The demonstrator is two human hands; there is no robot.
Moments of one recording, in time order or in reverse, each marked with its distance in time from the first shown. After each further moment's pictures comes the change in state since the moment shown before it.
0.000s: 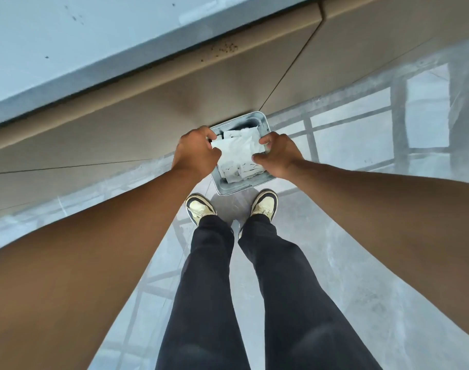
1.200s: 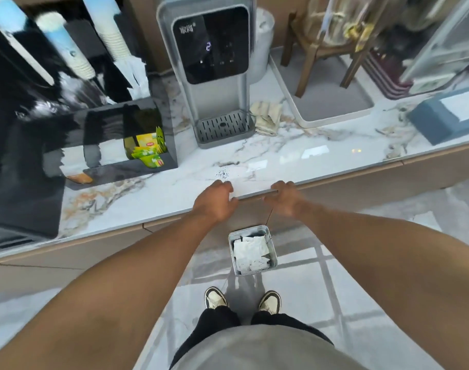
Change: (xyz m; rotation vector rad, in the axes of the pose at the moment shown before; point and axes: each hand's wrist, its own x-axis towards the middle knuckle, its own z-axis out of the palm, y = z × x) left_hand -0.181 0.149 -0.235 0.267 0.174 0.279; right_hand -0.210 -0.165 -0.207 -0.139 0.091 -0.258
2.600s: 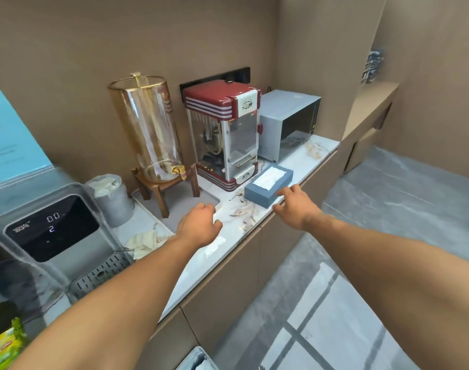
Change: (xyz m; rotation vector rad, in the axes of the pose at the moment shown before) left_hand 0.067 0.317 -0.069 0.263 0.185 0.585; right_hand -0.191 0.160 -0.269 0.011 0.782 0.206
